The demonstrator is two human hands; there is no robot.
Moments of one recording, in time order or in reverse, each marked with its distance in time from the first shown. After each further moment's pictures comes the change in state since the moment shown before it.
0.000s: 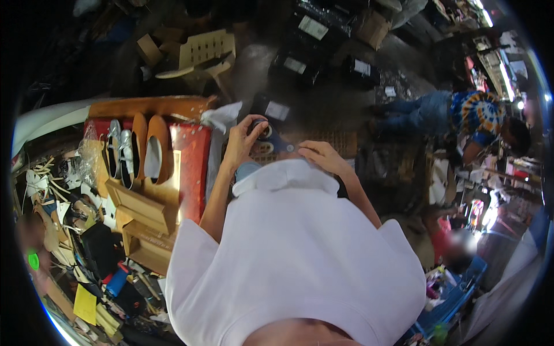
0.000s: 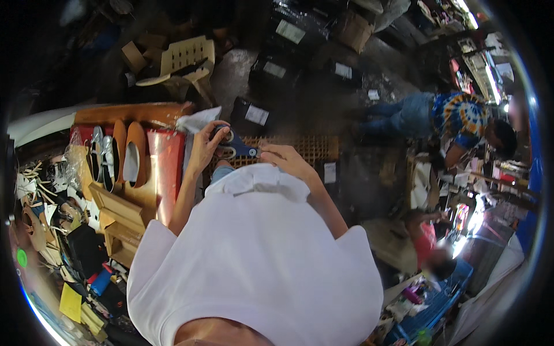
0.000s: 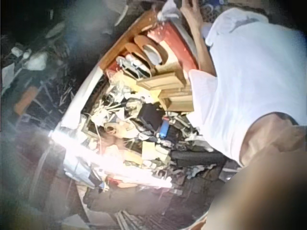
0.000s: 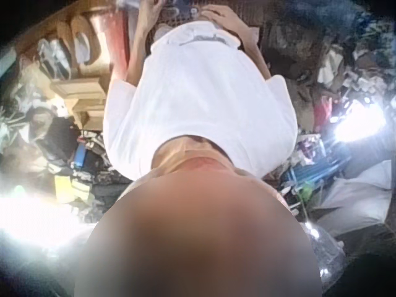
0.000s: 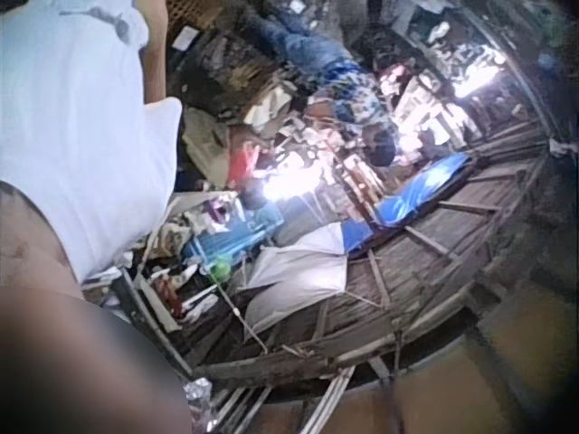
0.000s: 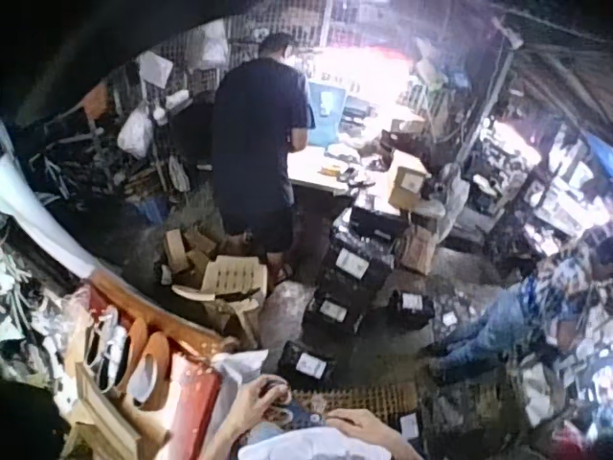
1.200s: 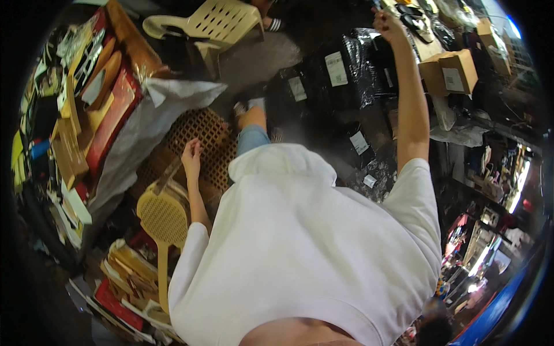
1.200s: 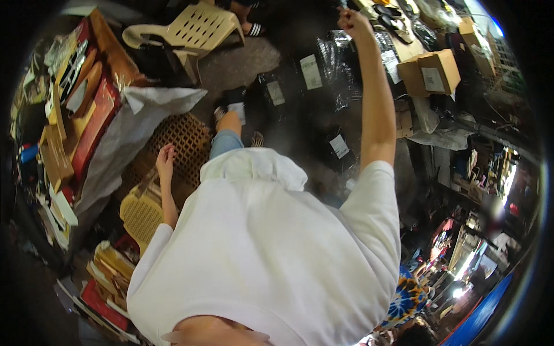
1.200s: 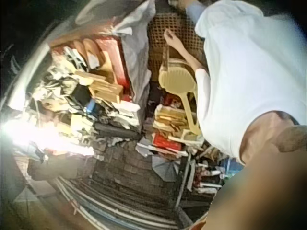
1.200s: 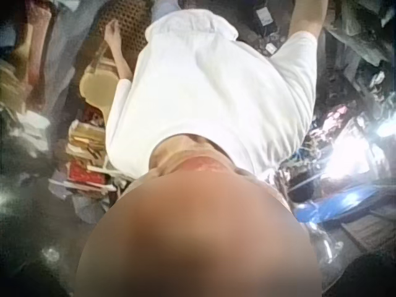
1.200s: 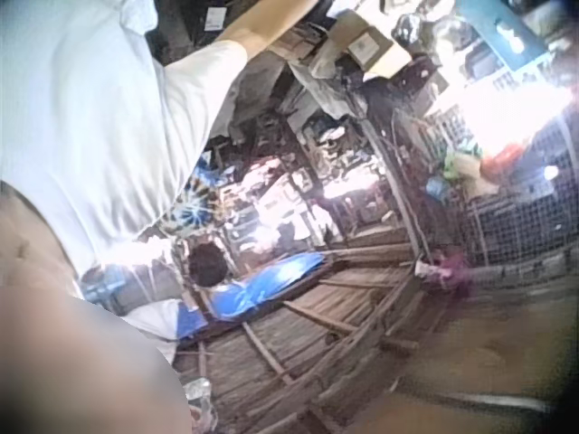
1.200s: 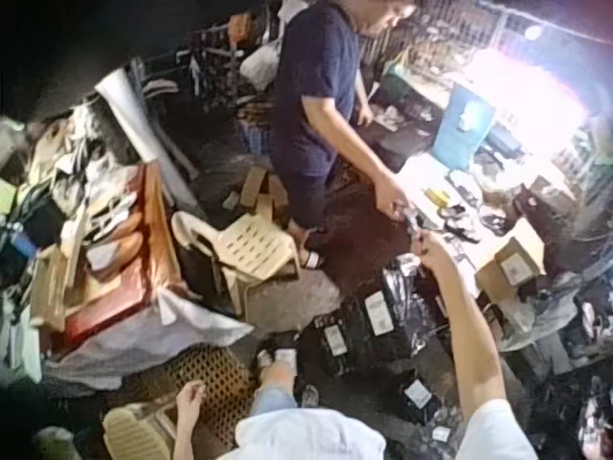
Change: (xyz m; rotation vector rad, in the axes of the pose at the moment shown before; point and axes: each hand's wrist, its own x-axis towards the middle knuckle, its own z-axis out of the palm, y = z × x) left_hand 0.133 -0.157 0.250 -0.070 1.200 -0.330; right_hand 0.580 -0.122 -0.506 0.456 -0.441 -0.060
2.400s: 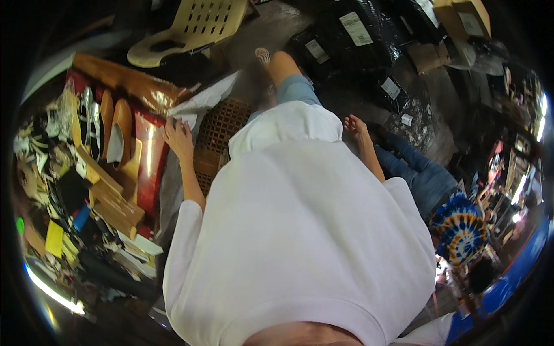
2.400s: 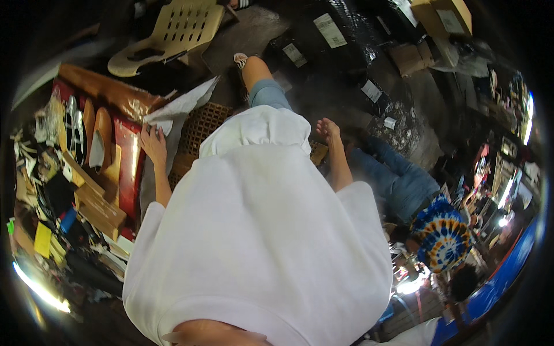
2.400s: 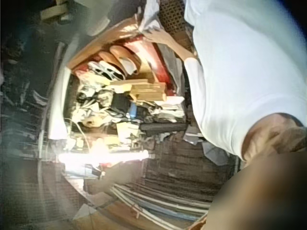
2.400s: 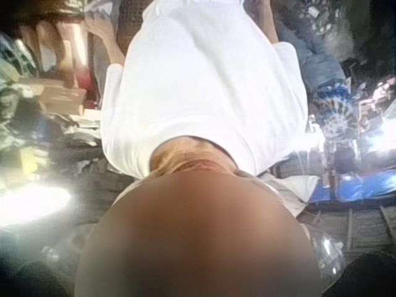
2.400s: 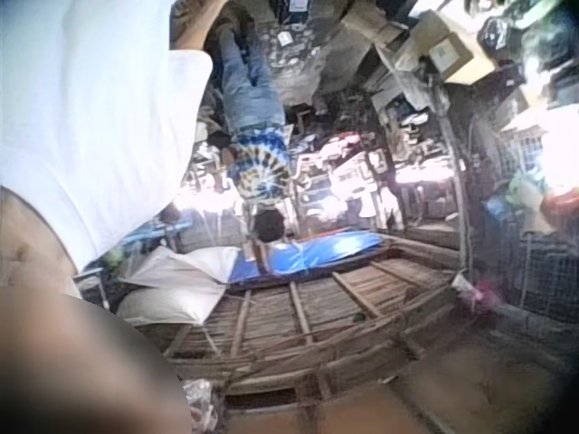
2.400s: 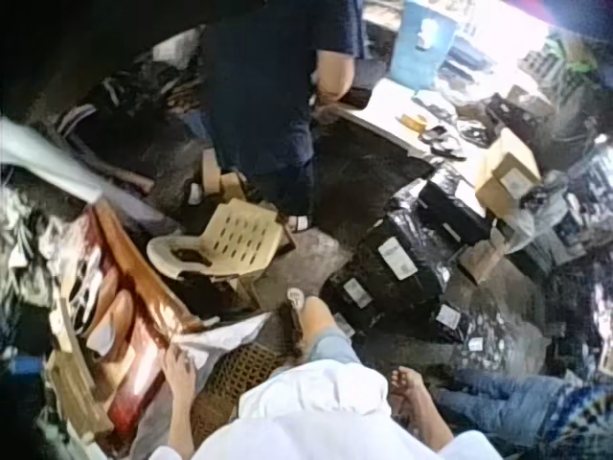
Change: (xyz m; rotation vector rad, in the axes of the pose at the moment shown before) left_hand 0.246 0.039 -0.117 1.027 0.085 0.817; right_hand -0.256 0.452 0.105 0.408 1.024 0.545
